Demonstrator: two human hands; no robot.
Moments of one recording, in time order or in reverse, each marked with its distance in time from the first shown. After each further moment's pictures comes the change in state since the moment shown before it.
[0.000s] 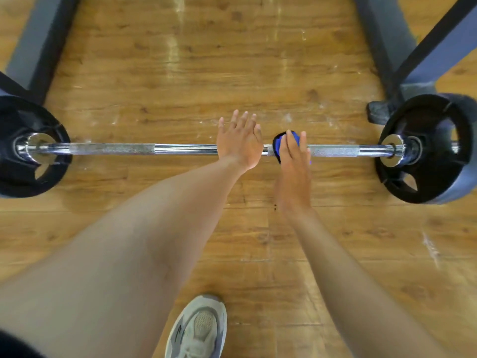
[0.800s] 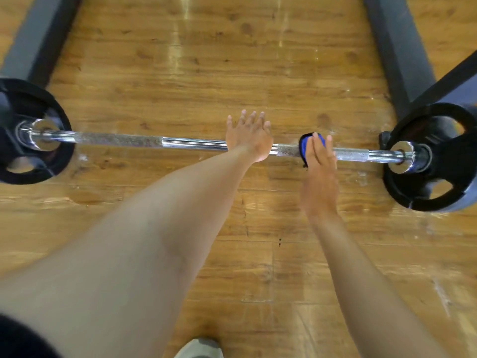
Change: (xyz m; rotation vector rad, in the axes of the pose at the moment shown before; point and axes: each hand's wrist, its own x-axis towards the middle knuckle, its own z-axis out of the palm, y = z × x) left_hand 0.094 -0.006 -0.024 -0.081 -0.106 -0.037; right_hand 0.082 0.033 0.000 -0.113 0.024 -0.027
